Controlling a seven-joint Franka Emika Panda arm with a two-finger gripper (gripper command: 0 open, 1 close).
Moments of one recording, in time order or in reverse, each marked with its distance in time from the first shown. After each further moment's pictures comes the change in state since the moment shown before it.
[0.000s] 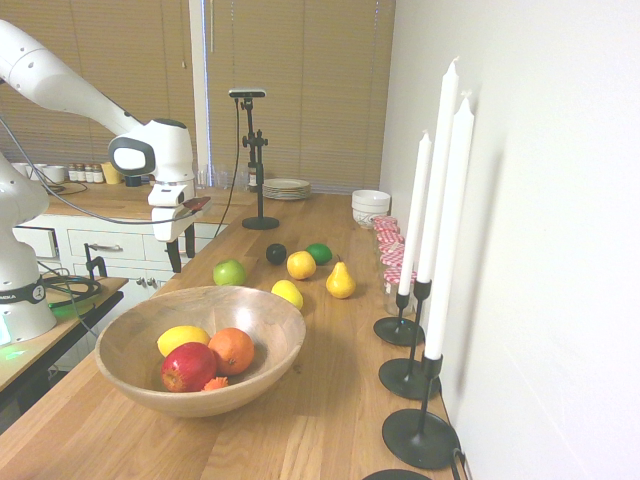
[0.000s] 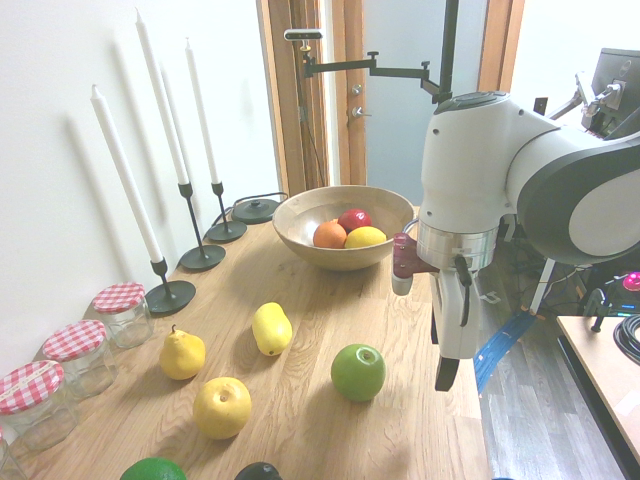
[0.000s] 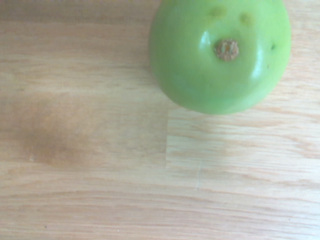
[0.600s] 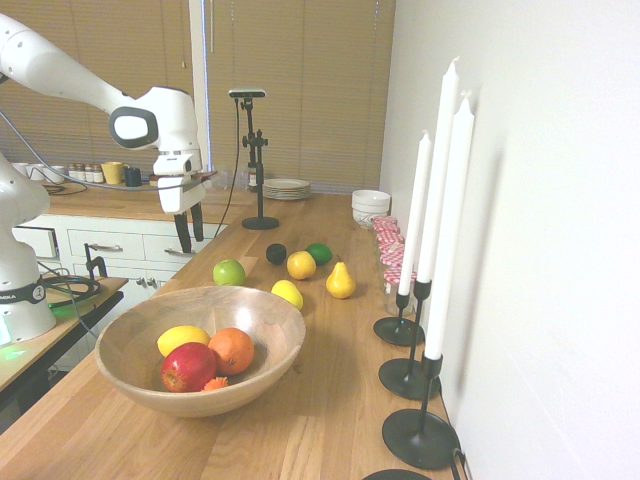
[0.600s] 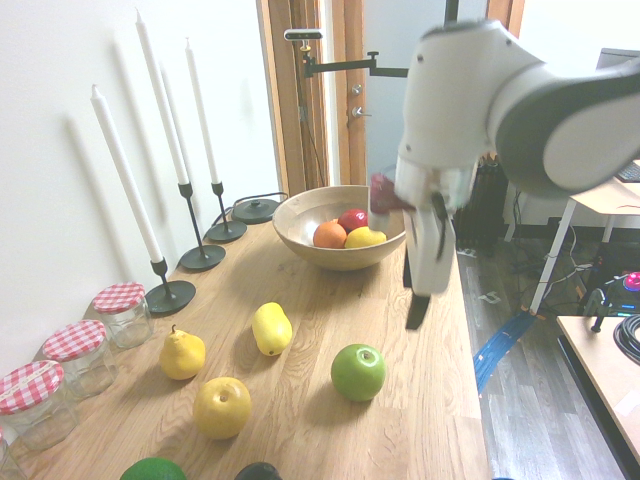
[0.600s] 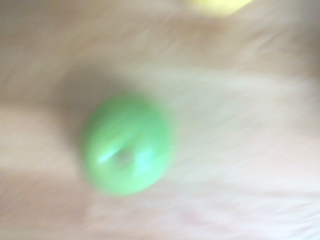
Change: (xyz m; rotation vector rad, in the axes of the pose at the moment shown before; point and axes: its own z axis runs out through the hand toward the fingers) arm 0.064 0.007 -0.093 0.005 0.142 -0.036
